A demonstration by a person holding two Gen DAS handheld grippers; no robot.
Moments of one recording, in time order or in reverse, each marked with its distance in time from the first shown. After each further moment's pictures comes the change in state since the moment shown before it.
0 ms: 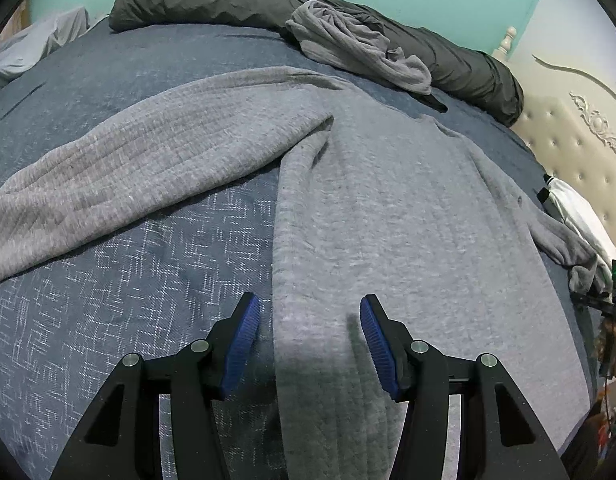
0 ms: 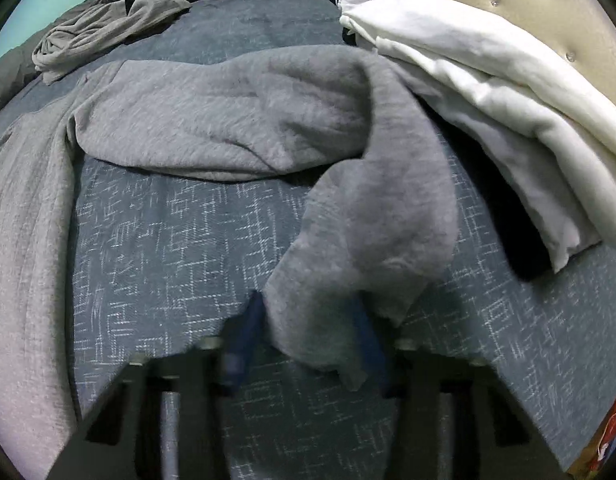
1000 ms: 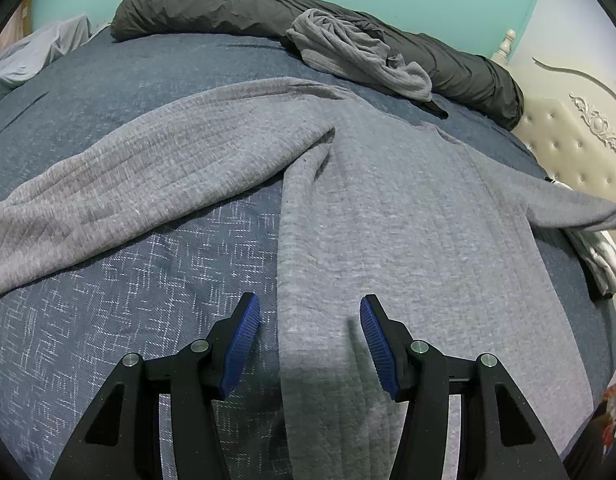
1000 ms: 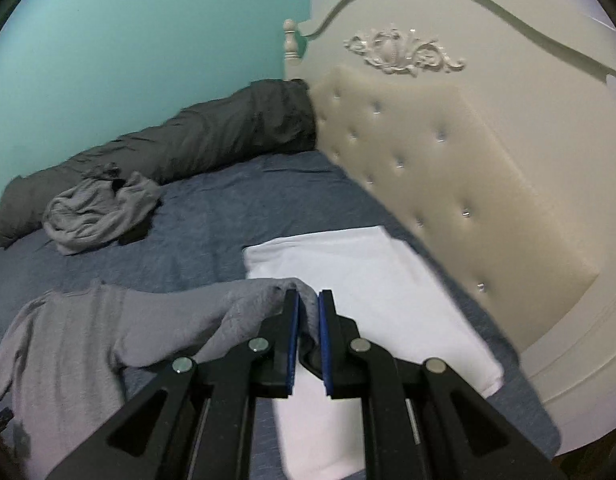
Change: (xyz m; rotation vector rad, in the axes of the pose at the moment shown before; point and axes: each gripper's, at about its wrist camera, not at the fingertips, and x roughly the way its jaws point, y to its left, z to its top) left arm -0.004 -0.001 0.004 0.010 -0.030 0.019; right arm -0.184 -0.135 0.141 0.129 -0.389 0.017
